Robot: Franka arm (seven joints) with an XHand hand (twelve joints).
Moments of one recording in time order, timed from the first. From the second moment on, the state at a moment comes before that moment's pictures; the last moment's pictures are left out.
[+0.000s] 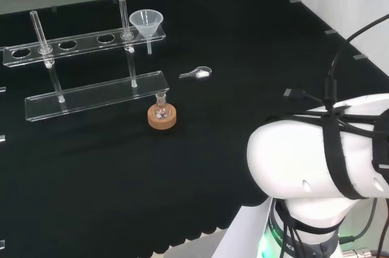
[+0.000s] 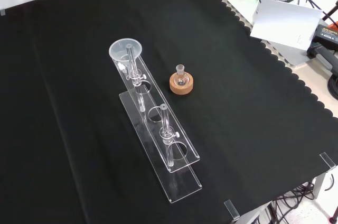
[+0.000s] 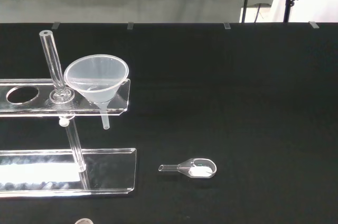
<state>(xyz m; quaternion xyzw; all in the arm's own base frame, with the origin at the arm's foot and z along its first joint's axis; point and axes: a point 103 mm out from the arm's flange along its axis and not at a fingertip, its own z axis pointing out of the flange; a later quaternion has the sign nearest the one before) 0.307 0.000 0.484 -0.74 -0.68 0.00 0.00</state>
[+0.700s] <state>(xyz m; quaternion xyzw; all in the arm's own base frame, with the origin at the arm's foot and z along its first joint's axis) 0.312 -0.001 0.483 -0.74 -0.67 0.00 -0.01</state>
